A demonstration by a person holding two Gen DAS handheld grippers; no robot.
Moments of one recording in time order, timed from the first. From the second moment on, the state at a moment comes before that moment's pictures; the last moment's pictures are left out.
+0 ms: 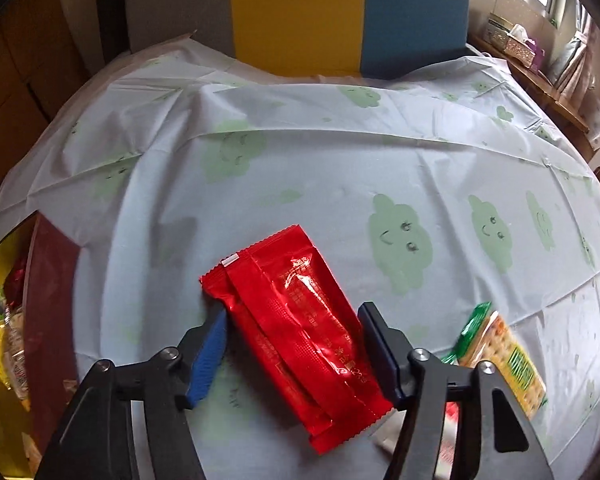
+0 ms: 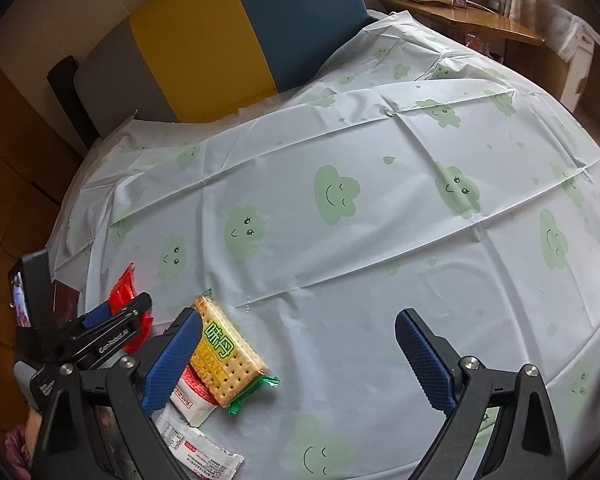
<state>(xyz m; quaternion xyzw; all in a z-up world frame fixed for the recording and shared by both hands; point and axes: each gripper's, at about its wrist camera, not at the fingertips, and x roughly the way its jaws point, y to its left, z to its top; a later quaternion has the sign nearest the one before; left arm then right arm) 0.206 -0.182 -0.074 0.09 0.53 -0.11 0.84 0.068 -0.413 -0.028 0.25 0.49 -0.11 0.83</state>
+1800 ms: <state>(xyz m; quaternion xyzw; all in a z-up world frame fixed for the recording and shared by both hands) 0.007 -0.111 -0.072 0.14 0.44 -0.24 0.85 0.059 -0.231 -0.088 -0.07 0.58 0.21 0.78</state>
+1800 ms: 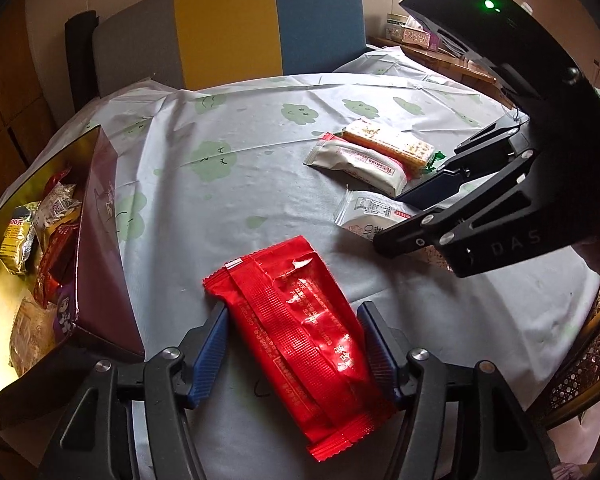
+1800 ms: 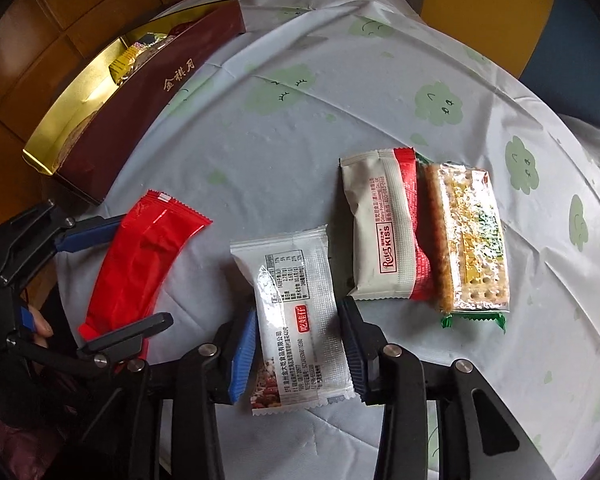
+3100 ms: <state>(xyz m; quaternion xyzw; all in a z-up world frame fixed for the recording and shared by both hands) 0.014 -0.045 0.018 0.08 0.37 -0.15 0.91 0.012 -0.203 -0.084 -0.18 0.51 0.22 0.81</state>
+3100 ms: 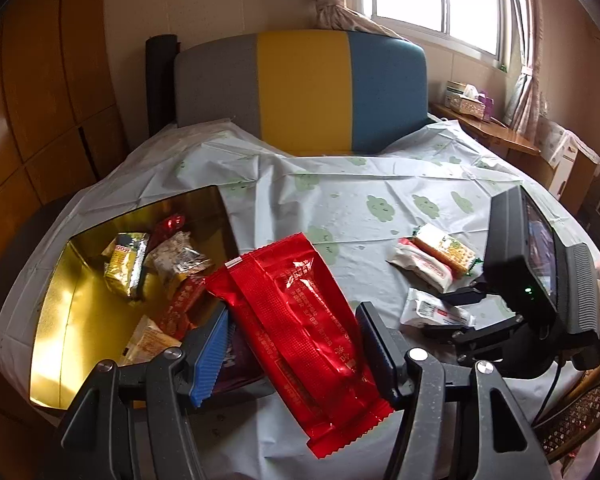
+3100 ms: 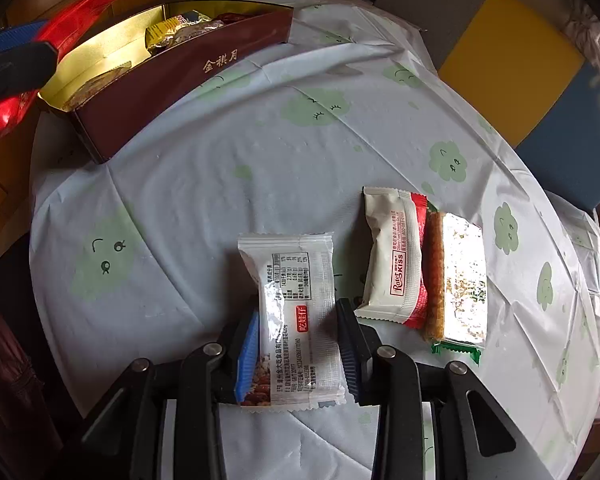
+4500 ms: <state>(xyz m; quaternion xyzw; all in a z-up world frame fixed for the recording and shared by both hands) 0.090 0.159 -0.041 -0.15 0.49 0.03 0.86 0.013 -0.203 -0.082 -0.18 0.51 0.22 0.81</state>
